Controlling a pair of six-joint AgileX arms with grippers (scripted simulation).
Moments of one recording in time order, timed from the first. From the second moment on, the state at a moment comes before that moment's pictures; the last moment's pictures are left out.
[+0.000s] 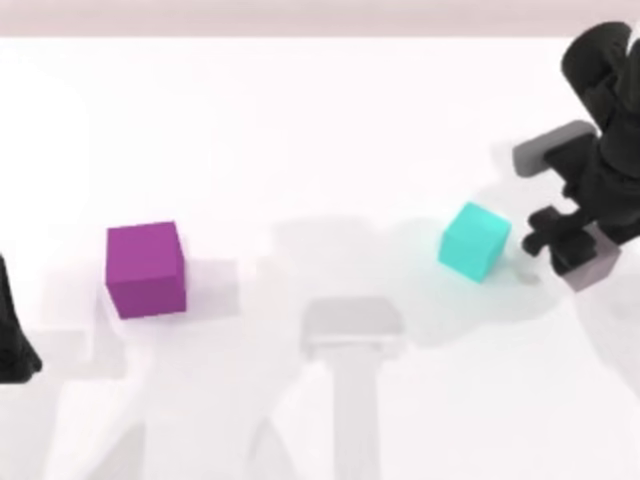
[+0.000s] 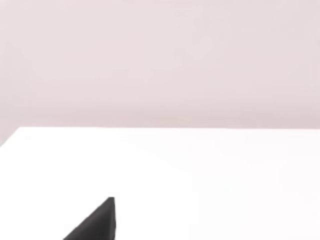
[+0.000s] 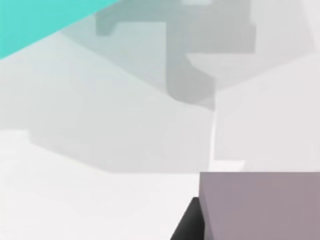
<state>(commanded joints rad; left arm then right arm) 0.00 0.00 0.00 0.00 0.00 0.00 0.23 1.98 1.41 -0.98 -0.01 -0.26</state>
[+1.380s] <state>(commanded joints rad) 0.00 0.00 0.00 0.00 0.00 0.00 0.57 1.98 1.56 -1.14 0.02 0.54</state>
